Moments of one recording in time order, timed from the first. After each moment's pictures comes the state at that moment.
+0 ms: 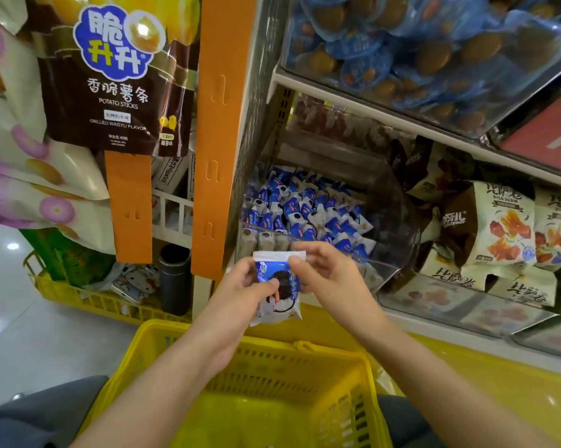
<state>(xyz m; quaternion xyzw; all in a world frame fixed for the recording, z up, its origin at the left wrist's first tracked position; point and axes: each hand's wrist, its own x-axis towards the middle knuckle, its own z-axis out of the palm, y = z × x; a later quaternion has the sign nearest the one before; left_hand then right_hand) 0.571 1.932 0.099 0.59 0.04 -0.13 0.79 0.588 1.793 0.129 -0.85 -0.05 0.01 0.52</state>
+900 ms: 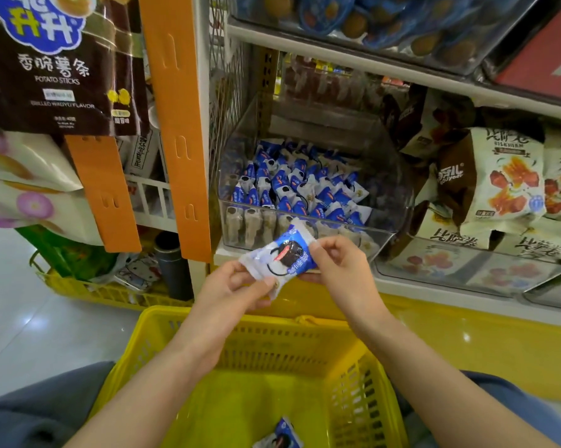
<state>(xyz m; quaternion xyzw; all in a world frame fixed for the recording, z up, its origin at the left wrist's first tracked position) 0.562 1.920 0.073 0.64 0.05 -0.09 0.76 0.587 1.770 0.094 -0.76 0.08 -0.04 0.65</state>
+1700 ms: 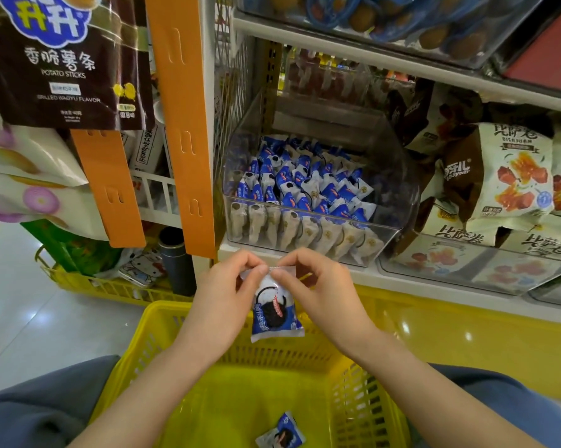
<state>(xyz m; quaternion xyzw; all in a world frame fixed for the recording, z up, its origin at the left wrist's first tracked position) 0.560 1.930 0.075 0.85 -0.10 0.10 0.51 0.567 1.781 0.084 -0.88 -0.16 -0.08 0.45</state>
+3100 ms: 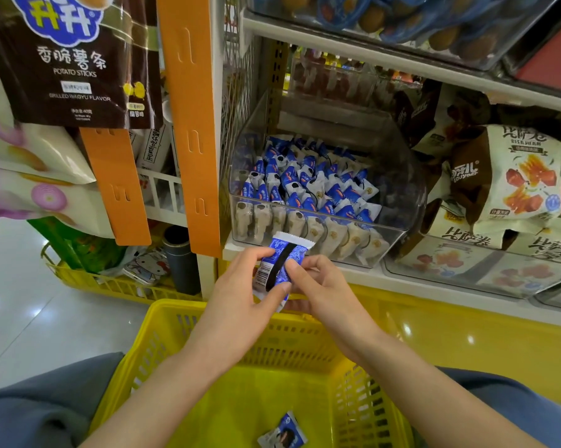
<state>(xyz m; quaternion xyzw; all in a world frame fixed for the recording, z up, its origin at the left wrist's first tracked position) 0.555 1.924 0.065 0.84 -0.09 0.09 0.53 0.563 1.793 0.089 -0.69 0.04 0.12 0.71</state>
